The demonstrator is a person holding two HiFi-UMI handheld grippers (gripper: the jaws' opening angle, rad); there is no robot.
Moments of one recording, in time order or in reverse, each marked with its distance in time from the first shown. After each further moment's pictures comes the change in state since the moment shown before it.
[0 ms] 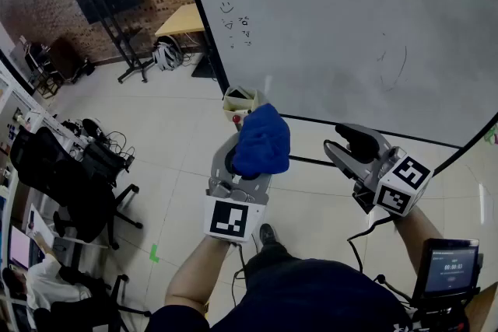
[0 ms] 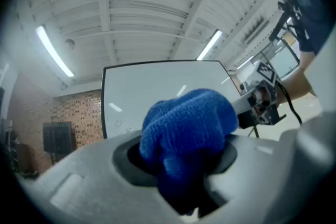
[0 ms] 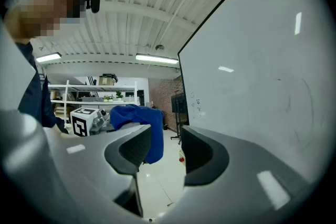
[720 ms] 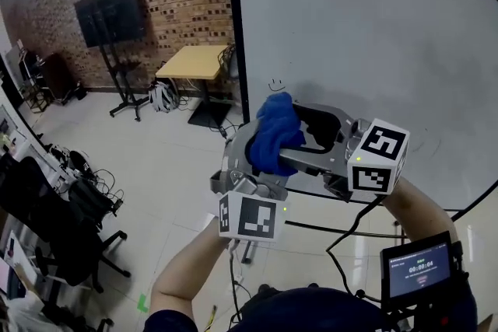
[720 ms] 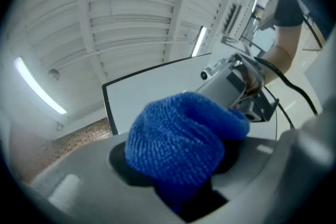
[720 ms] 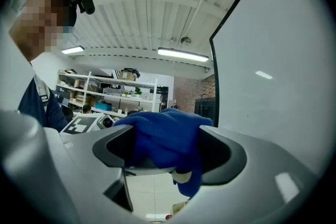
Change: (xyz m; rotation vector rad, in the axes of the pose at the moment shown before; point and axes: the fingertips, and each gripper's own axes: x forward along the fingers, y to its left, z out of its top) left arm 0.112 0.149 0.051 0.337 -0.120 -0.006; right arm 0.244 0.021 0.127 -0.169 0.019 0.305
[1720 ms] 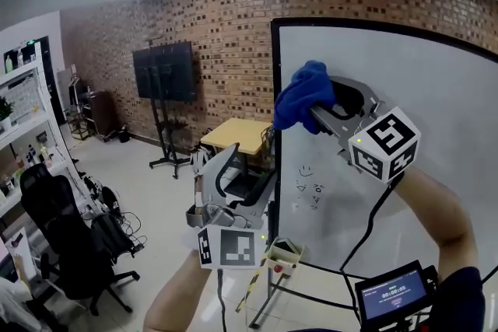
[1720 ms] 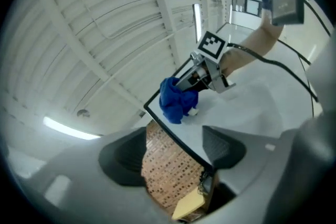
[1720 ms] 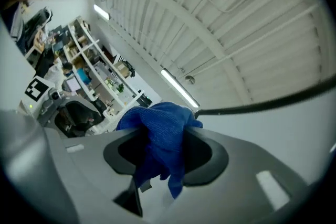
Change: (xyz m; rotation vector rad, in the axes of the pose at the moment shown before) left arm -0.024 0.143 0.026 0.305 0.093 0.317; right arm 0.036 -0.093 0.191 -0.618 -0.233 -0.256
